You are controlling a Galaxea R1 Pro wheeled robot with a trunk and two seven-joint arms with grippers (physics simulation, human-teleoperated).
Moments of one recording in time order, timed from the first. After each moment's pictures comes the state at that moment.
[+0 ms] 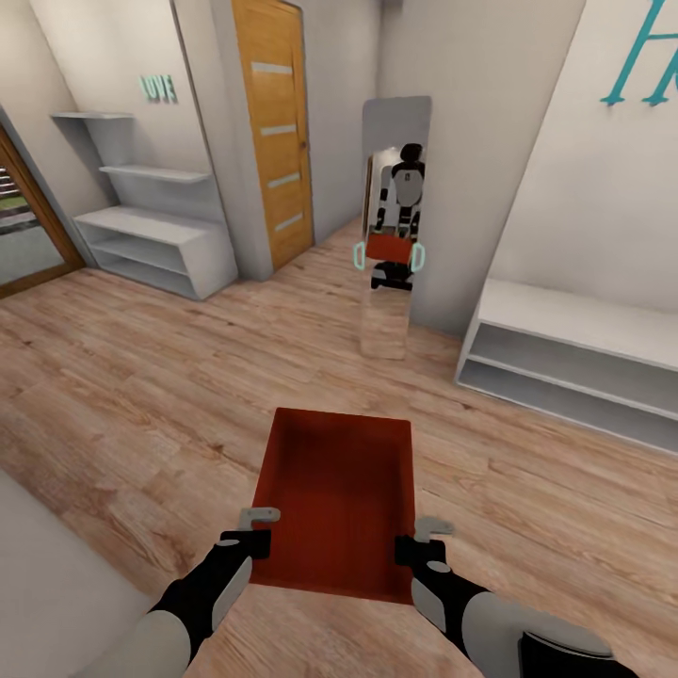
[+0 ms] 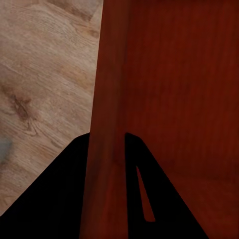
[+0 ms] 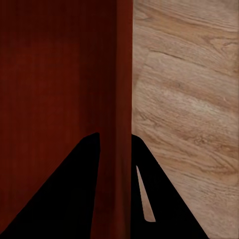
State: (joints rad) left arm -0.61 -0.05 -0.24 -0.49 0.23 0.25 0.23; right arm -0.76 0.13 1.42 -0.03 -1.47 -0.21 -0.21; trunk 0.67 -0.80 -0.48
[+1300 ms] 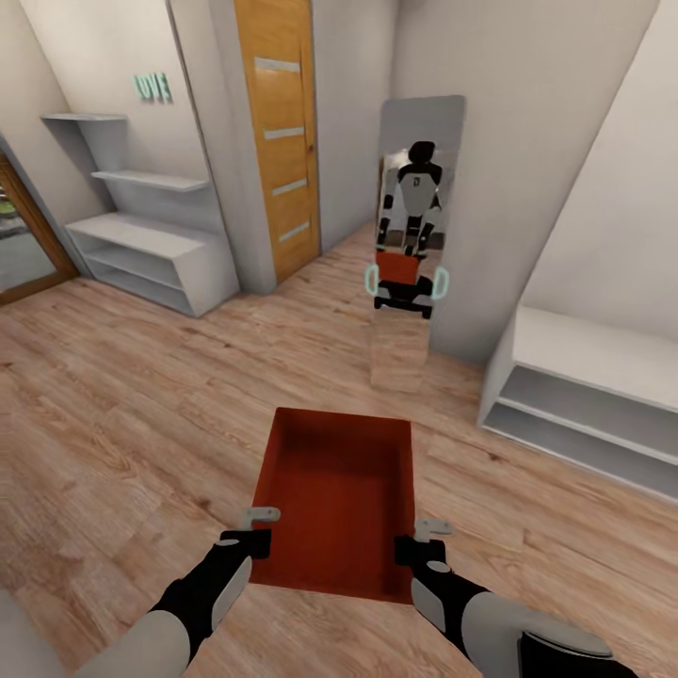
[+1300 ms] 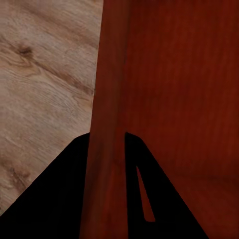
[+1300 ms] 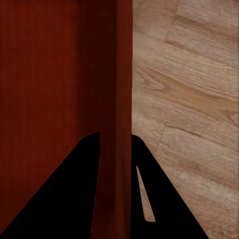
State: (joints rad) left arm -0.61 -0.05 -0.24 -0.49 0.24 0.25 0.23; right arm -0.76 0.13 1.42 -0.03 -1.47 -0.21 -0.21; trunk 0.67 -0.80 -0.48
